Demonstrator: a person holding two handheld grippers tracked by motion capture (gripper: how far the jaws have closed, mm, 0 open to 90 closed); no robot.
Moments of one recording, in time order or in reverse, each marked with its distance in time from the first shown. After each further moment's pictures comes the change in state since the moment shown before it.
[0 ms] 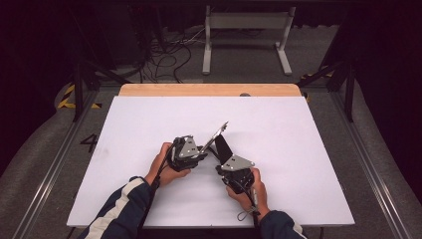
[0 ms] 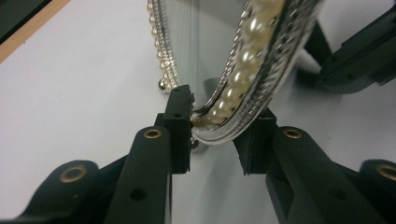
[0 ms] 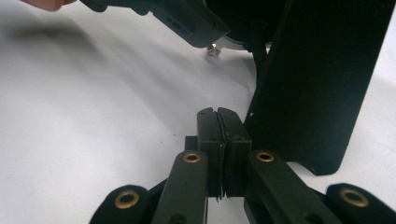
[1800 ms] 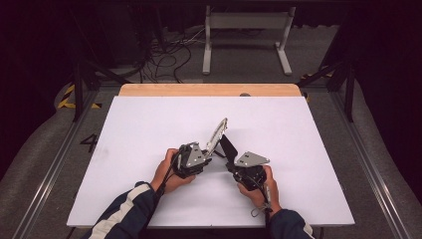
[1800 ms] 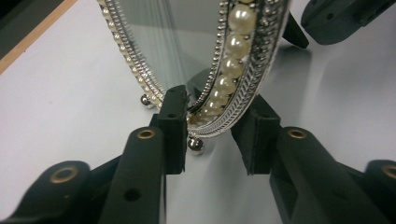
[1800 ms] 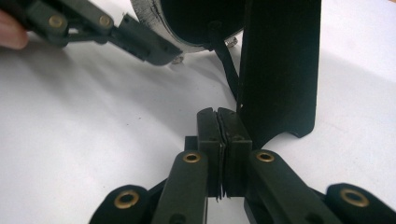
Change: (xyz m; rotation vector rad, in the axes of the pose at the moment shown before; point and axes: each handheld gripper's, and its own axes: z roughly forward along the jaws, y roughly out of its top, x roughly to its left) left arm -0.024 0.003 0.004 -0.008 0.050 0.037; right arm -0.027 -0.009 -0.019 -0.017 0.006 0.020
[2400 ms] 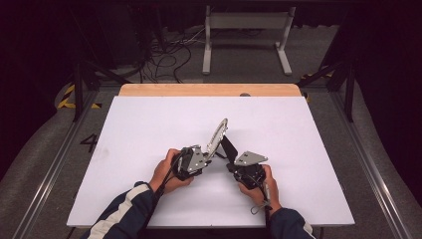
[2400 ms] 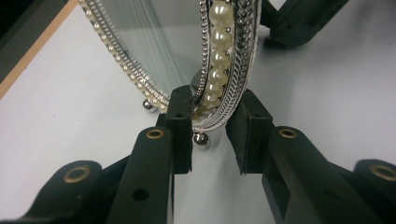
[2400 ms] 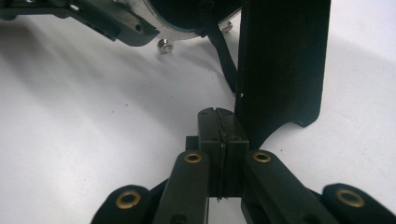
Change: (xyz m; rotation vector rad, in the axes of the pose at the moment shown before) left arm -0.008 0.005 -0.007 0.026 -0.006 0.102; right arm -0.007 -0.005 0.010 0.045 0.012 0.006
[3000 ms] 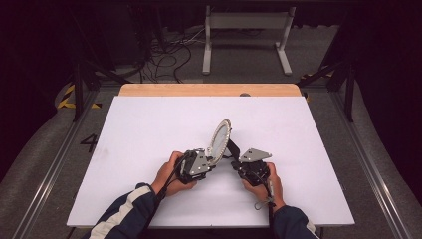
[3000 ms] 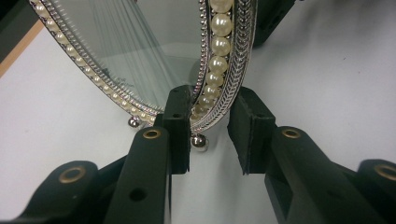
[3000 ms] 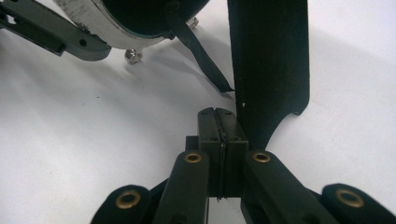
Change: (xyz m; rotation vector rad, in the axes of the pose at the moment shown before) left arm -0.008 0.005 0.001 -0.031 -0.063 0.000; right arm -0.015 -0.002 -0.002 0.024 -0.020 0.019
